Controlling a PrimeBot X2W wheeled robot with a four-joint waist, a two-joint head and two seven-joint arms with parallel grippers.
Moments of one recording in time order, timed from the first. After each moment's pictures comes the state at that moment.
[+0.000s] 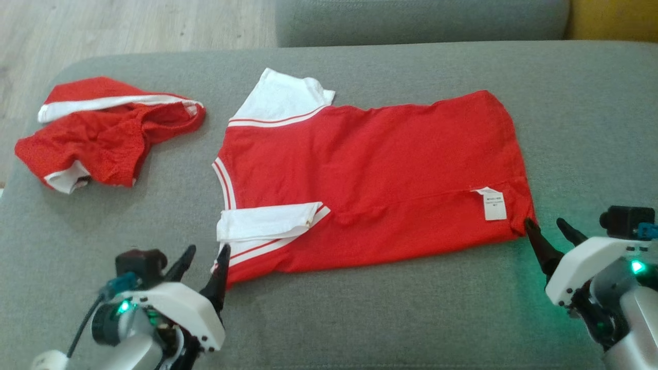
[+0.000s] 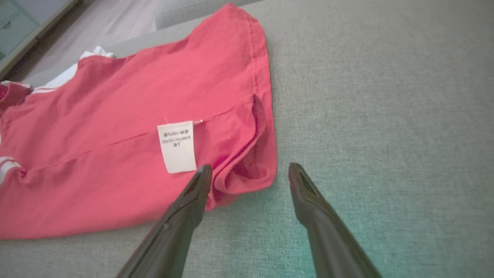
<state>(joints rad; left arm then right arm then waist) -0.21 0.51 -0.81 0.16 -0.92 0.32 -0.17 -0.19 -0.32 0.14 0.46 0.55 0.13 0.25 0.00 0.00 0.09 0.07</state>
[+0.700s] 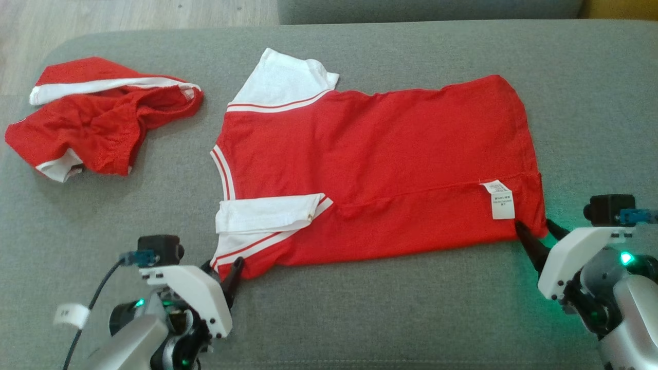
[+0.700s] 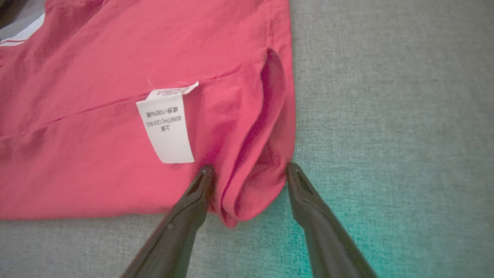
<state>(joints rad) -0.30 0.44 -0.84 0.34 -1.03 0.25 0.04 -0.24 -0.32 0.16 0.47 0.52 0.13 0.37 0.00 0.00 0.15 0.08</state>
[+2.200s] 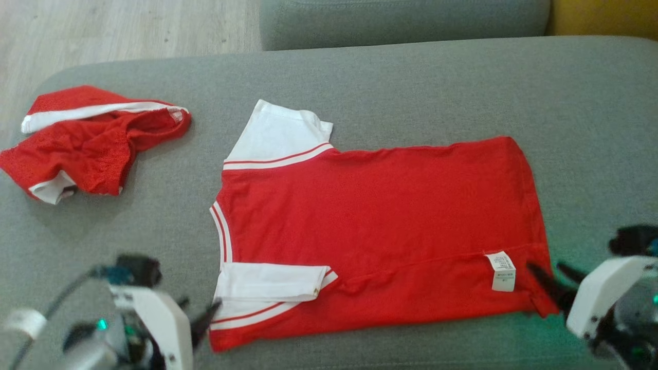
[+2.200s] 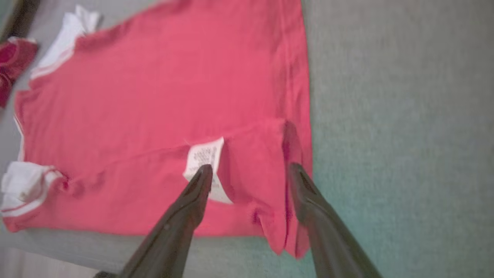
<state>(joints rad) -0.18 0.72 -0.89 0.00 -1.08 0.31 0.27 0.03 -0.29 -0.02 0.11 0.59 0.13 0.74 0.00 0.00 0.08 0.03</state>
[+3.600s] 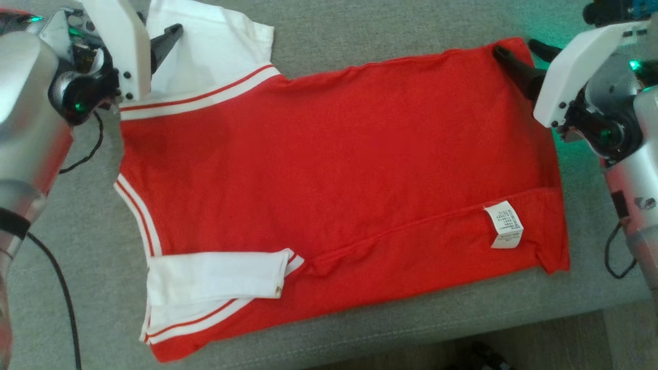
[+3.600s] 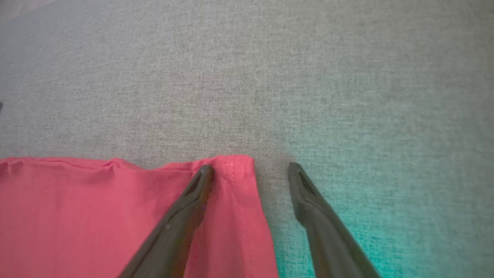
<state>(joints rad) -1.19 0.46 -0.97 0.79 -0.93 -0.12 0.41 -0.83 -0.36 0.37 0.56 0.67 0.13 0.59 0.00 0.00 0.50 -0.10</state>
